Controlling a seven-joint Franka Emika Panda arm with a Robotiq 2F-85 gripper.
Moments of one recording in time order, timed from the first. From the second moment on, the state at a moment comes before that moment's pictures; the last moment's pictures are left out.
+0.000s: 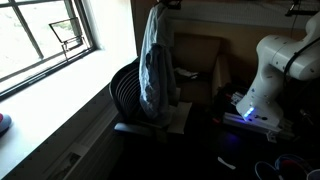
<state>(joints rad) 0.75 -0.67 -0.41 -2.54 0.52 2.79 -2.60</state>
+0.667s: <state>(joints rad) 0.71 -0.63 -0.57 -2.64 0.27 2.82 -2.60</state>
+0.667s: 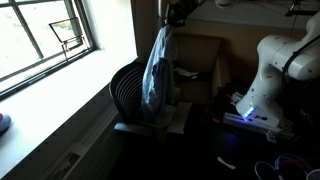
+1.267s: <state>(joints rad) 0.69 -0.55 -0.52 -2.69 0.29 2.67 -2.46</state>
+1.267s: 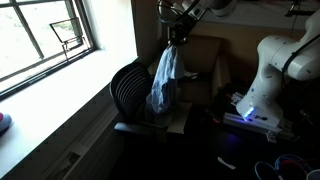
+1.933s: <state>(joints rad) 0.65 -0.33 -0.51 -2.75 0.42 2.67 -2.54</state>
